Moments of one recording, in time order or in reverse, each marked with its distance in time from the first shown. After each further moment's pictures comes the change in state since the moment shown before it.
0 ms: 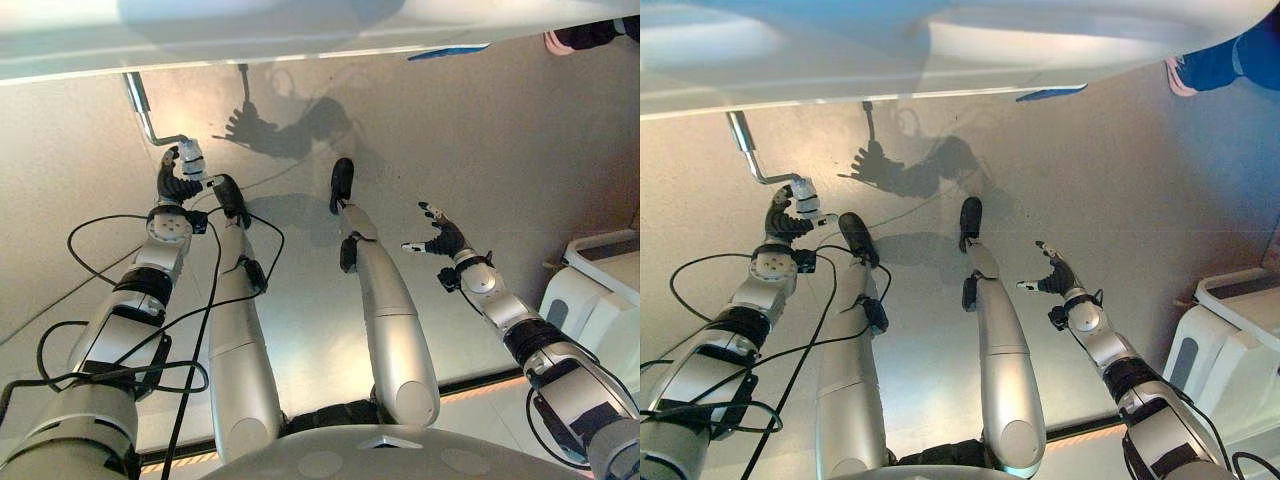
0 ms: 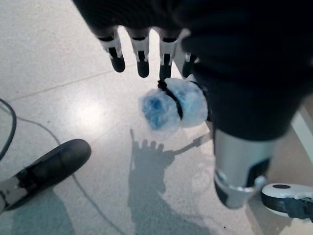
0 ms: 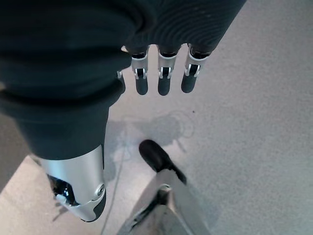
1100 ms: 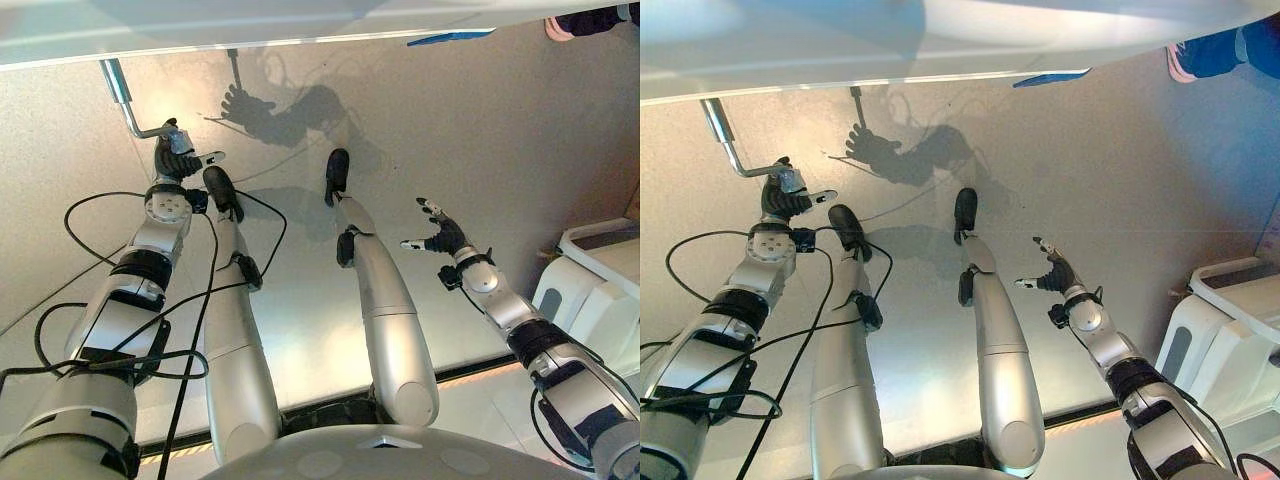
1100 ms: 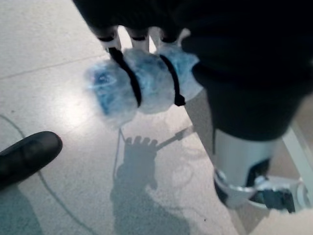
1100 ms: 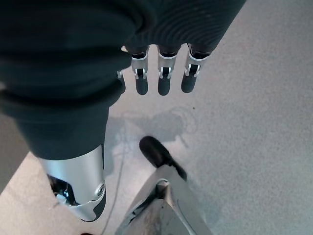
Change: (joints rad) left arm -0.096 0.018 -0.039 -0.006 -0.013 -0.008 -0.001; right arm 0.001 -0.017 0.010 -0.030 0.019 -0.020 0.021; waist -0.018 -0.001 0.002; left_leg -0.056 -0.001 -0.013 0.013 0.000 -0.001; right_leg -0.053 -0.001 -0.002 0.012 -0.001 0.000
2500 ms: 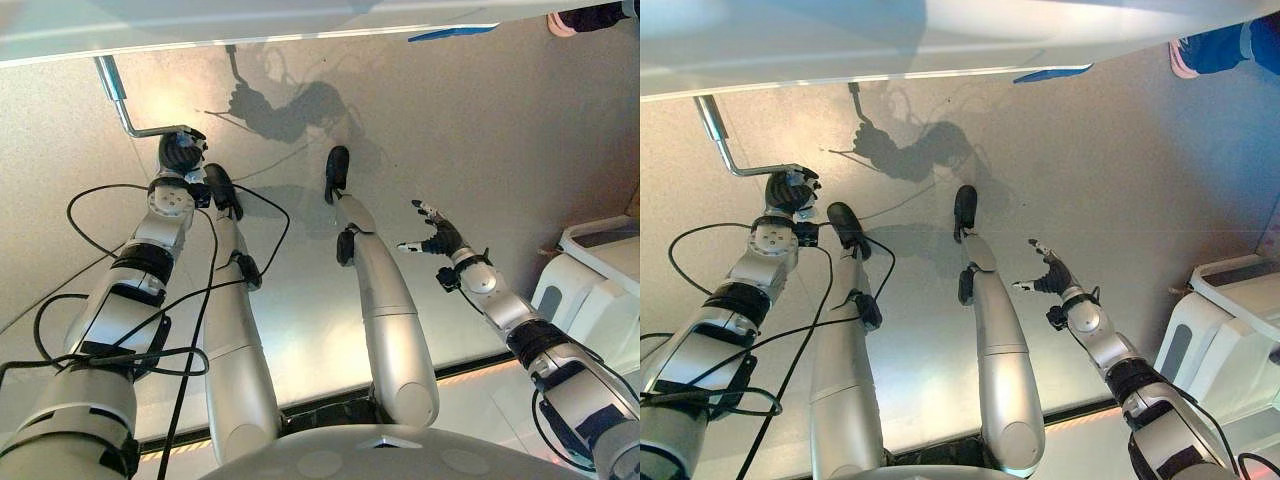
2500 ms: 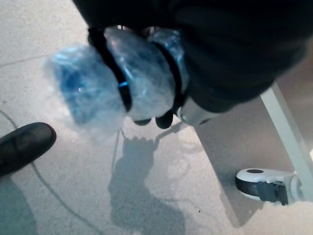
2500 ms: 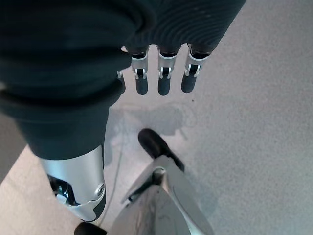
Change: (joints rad) left arm -0.012 -0.002 -0.042 -0.008 -0.038 0.006 -0.015; right arm 0.000 0.000 0.037 -0.003 0.000 0.000 0.006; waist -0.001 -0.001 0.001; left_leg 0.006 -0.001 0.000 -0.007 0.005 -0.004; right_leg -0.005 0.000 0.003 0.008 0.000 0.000
